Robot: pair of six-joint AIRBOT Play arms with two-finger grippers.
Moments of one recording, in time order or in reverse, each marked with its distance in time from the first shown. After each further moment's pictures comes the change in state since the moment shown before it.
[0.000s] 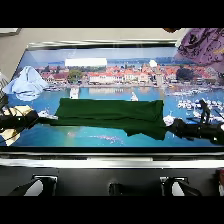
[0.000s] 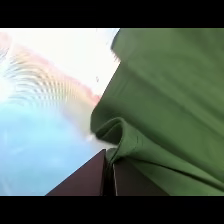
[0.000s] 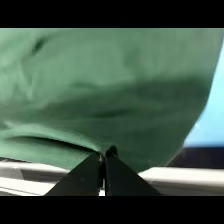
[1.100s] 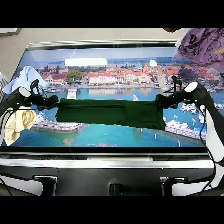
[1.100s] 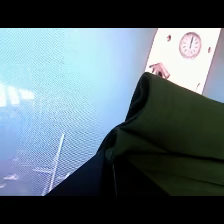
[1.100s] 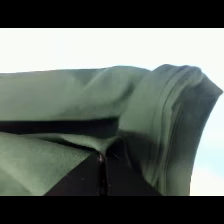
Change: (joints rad) left arm -0.174 -0.669 0.487 0.019 0.109 0.037; right arm 0.280 -0.754 0.596 -0.185 -0.232 0.009
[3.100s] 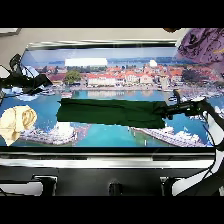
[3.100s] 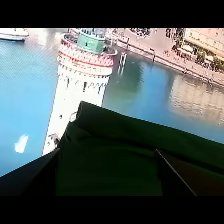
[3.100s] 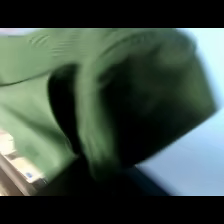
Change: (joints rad) left arm -0.021 0.136 0.278 0.043 -0.224 -0.136; right arm -0.182 -0.195 -0.070 0.386 0.220 -0.270
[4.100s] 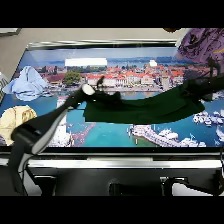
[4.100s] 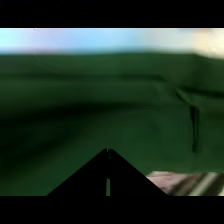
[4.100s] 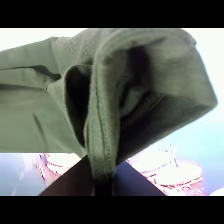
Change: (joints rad) left arm -0.682 -0.438 0.143 -0.556 0.294 -0.008; right arm 0.029 0.412 0.327 -0.528 0.193 0.436
